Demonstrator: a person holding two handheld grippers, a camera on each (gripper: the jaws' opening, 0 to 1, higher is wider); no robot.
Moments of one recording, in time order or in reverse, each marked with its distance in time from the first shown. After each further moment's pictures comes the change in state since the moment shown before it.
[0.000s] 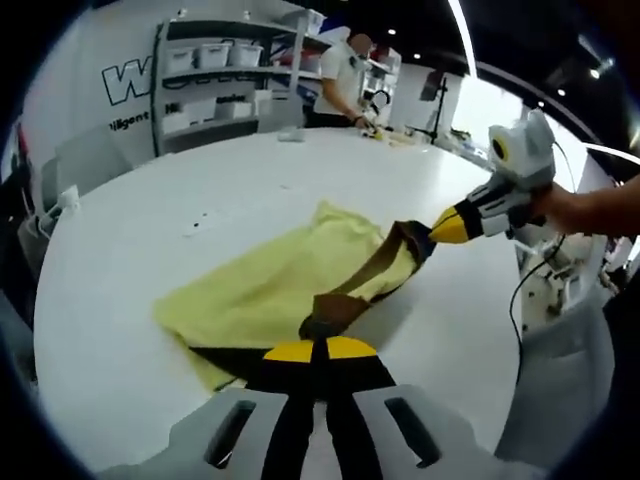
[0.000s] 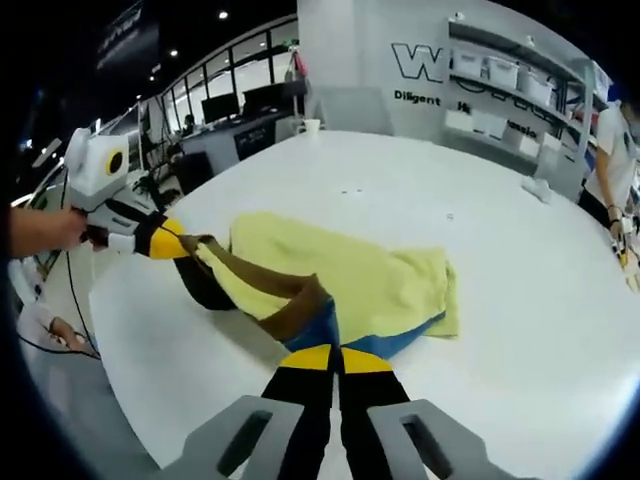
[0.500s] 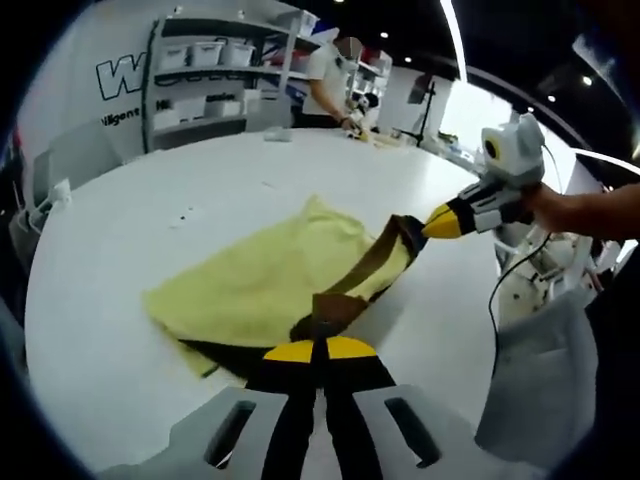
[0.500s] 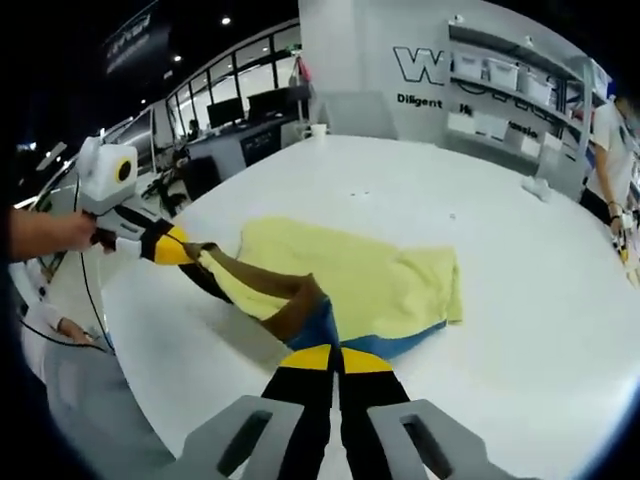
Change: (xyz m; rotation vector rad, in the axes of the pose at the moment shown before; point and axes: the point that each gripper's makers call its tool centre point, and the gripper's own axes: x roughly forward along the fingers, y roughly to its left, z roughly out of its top) left arm -0.017 -0.025 -0.013 -0.020 0.005 -0.077; right arm -0.028 0.014 -0.012 0.005 -0.015 0.023
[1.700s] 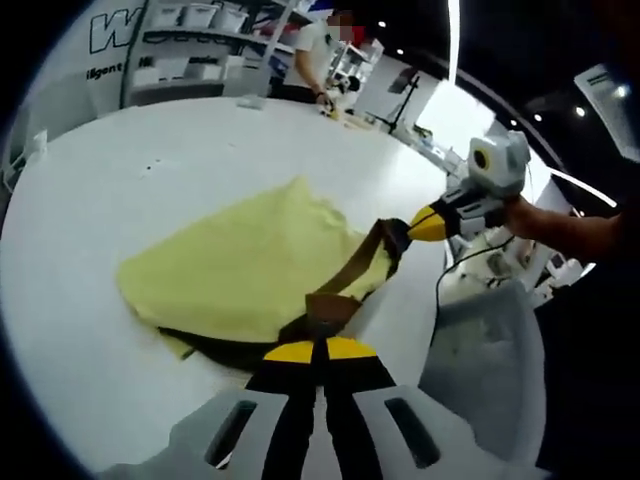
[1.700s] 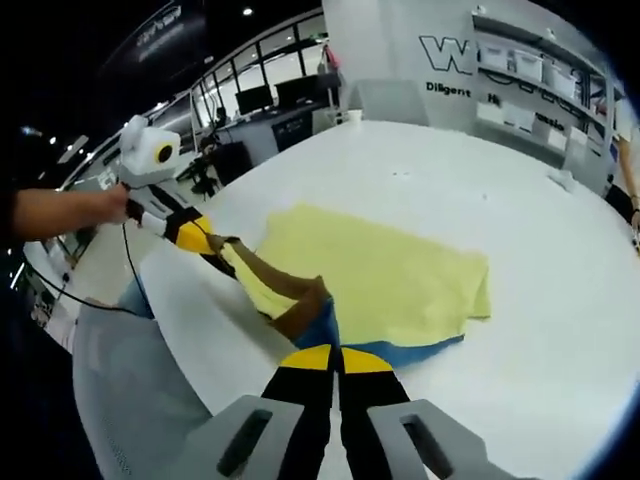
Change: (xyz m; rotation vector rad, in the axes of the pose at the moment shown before) left arm -0.034 -0.046 -0.038 -0.110 0.111 -0.187; right arm -0.036 0.052 -0.040 -0.029 0.070 0.146
